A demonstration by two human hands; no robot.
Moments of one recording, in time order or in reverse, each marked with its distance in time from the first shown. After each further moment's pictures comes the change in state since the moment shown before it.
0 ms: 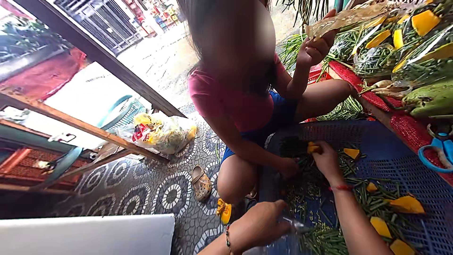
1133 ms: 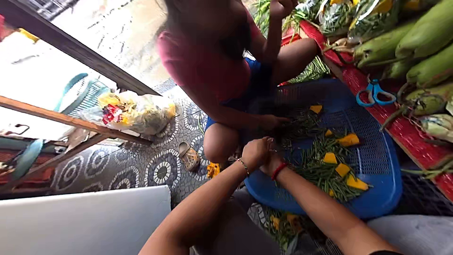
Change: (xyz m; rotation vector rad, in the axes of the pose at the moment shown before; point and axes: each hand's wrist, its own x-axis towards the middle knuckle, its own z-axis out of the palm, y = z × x) left_hand 0.056 0.025 0.027 0.173 0.300 -0.174; right_hand -0.164 -0.090 0.043 -0.292 -0.578 0.248
